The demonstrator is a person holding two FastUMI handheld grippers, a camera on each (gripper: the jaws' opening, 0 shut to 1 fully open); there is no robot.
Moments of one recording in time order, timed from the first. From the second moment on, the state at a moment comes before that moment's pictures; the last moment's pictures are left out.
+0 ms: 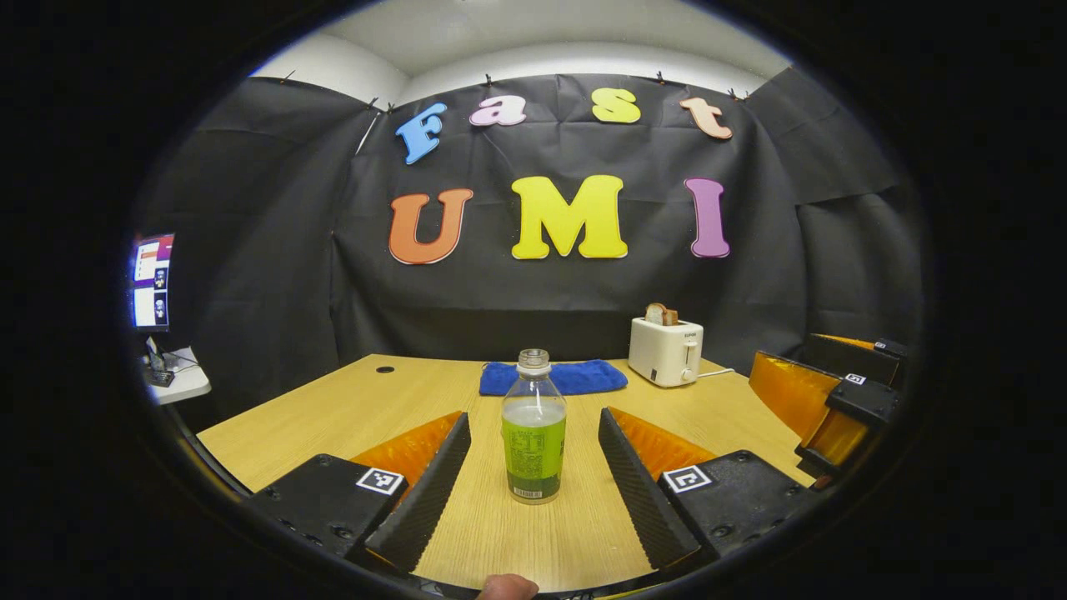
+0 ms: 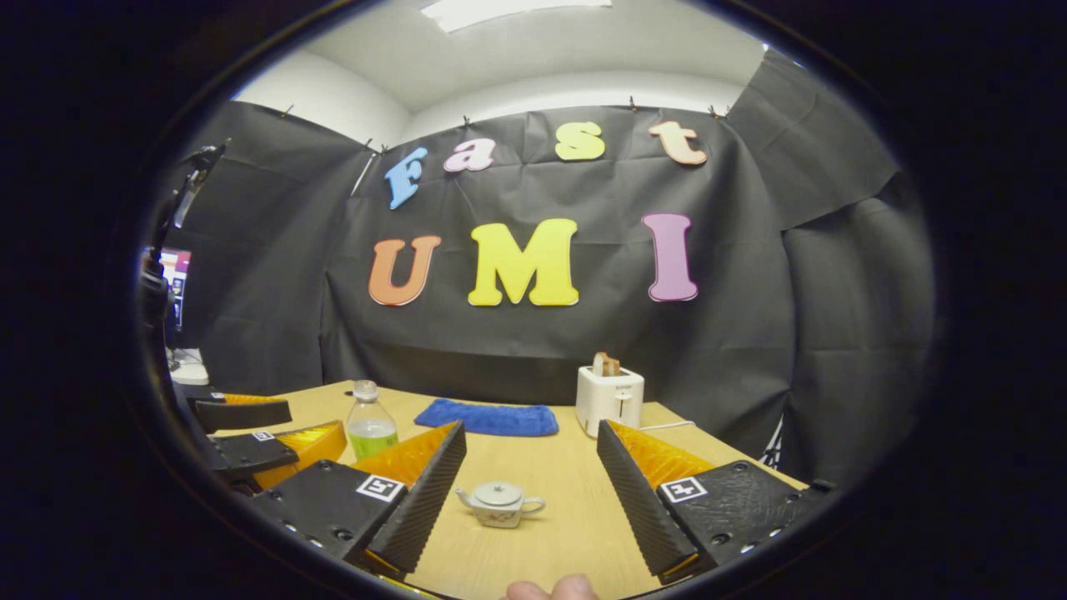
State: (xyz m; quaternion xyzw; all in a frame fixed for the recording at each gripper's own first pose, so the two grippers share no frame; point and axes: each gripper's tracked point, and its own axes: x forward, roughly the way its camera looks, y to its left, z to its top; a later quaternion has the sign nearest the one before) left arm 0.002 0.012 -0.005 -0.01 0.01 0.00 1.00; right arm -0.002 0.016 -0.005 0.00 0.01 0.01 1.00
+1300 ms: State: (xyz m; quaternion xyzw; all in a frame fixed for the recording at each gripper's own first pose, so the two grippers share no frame) left arm 0.002 0.035 -0.006 0.00 0.02 0.02 1.00; right arm 0.090 0.040 -0.116 -0.01 0.13 0.02 0.99
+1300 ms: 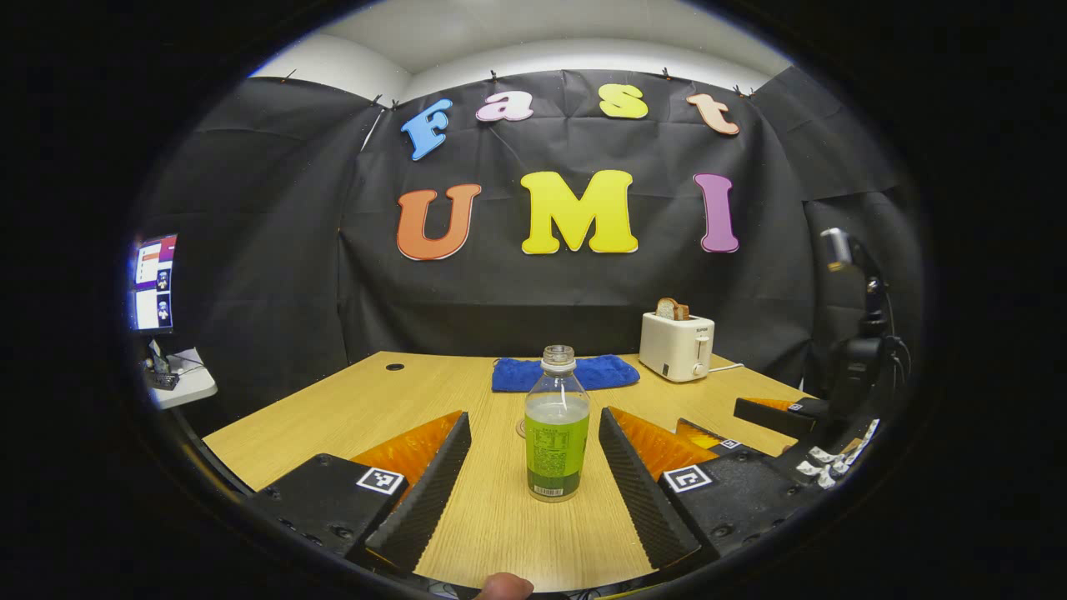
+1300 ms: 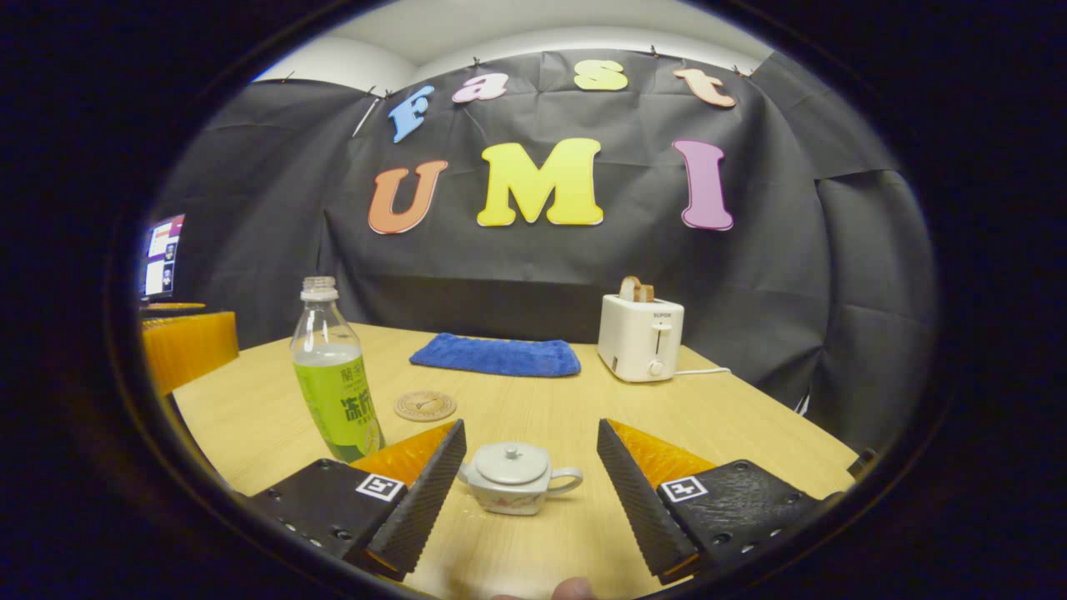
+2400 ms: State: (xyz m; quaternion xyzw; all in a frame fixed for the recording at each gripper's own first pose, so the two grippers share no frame) left arm 0.008 0.040 -0.019 -0.01 0.04 0.01 1.00; right arm 0.122 0.059 -0.139 -0.01 0.16 0.03 0.99
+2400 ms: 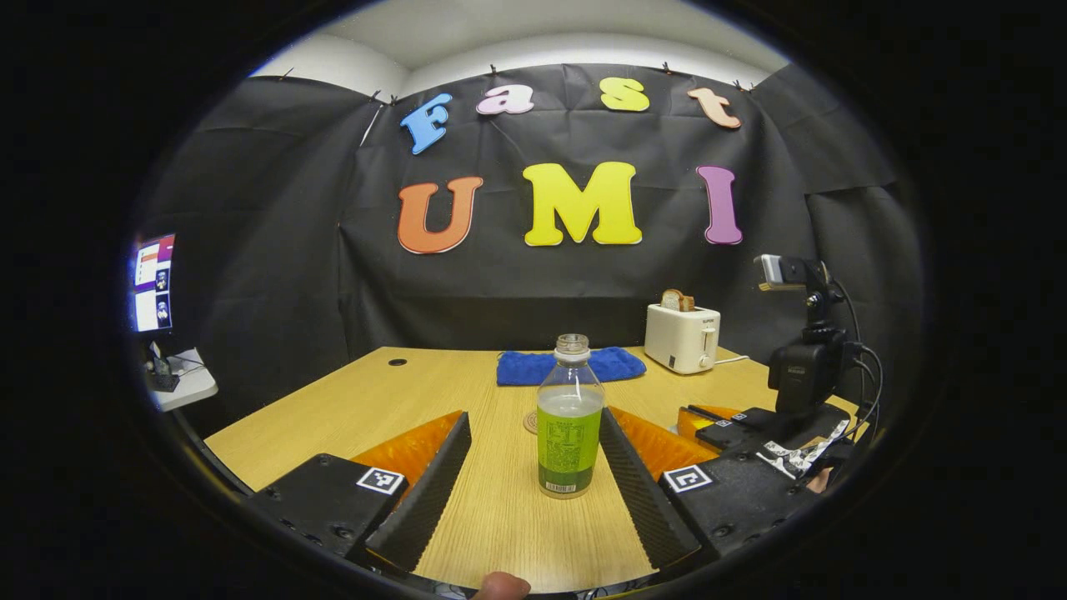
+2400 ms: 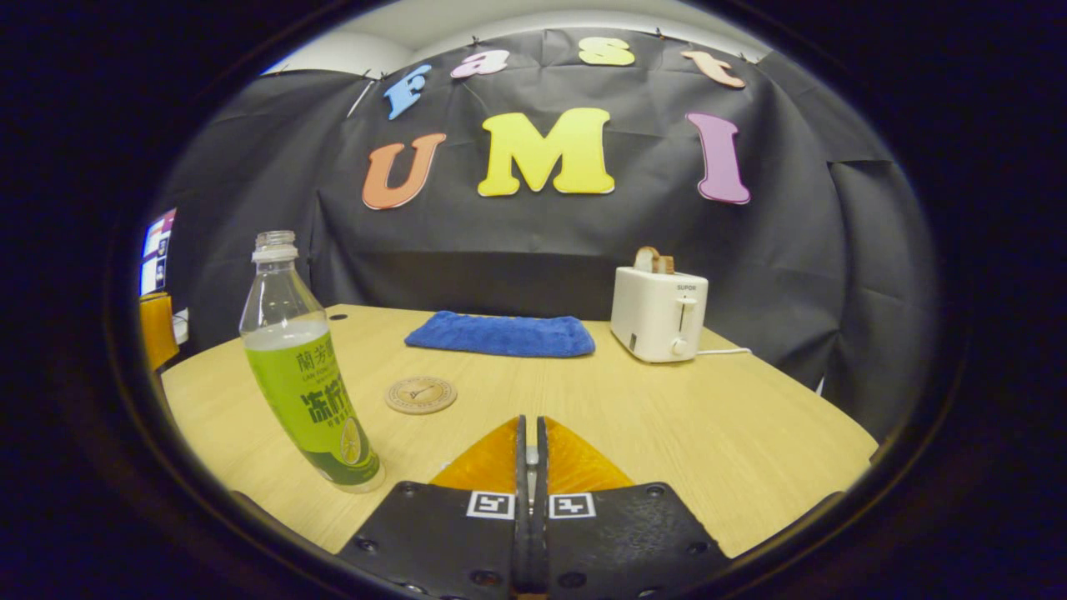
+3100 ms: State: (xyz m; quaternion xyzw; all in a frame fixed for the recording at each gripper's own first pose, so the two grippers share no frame) left arm 0.023 0.013 -0.050 0.01 0.06 -0.01 1.00; right arm 0.098 0.028 -0.087 0.02 0.11 0.05 0.99
